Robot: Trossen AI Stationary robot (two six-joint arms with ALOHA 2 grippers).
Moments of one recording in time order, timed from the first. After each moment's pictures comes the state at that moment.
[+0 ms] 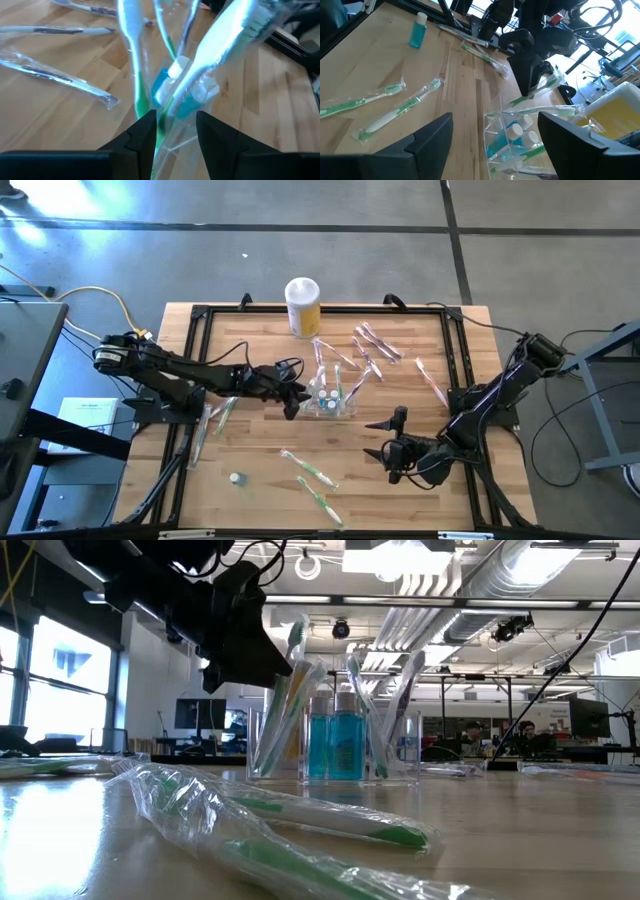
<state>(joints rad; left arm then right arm) -0.04 1.38 0.67 0.23 -0.14 -0.54 0.75 1.38 0.87 -0.07 0.91 0.03</state>
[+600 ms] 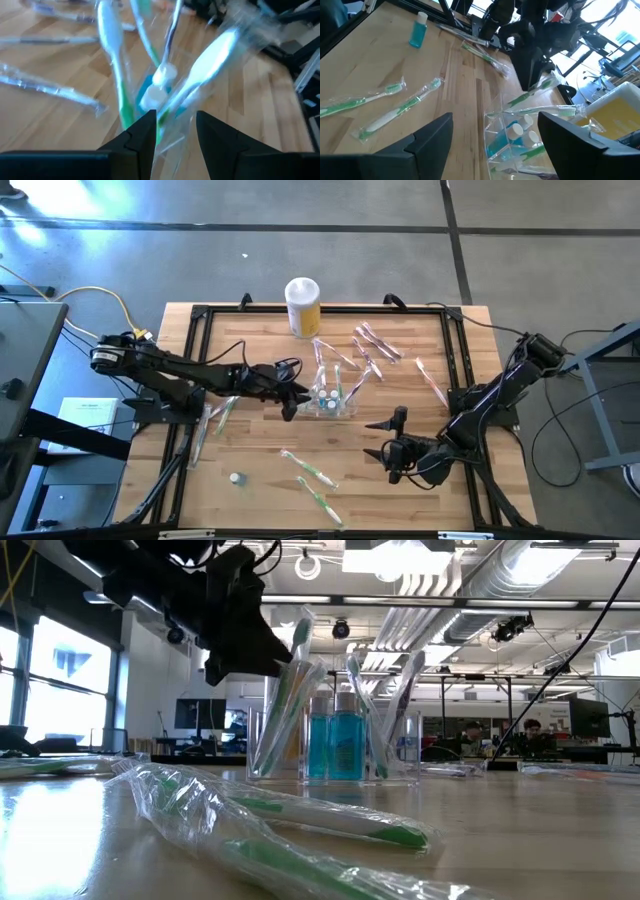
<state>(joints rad) -0.04 1.35 0.67 0.24 -0.11 -0.52 0.75 1.38 0.87 -0.08 0.91 0.03</state>
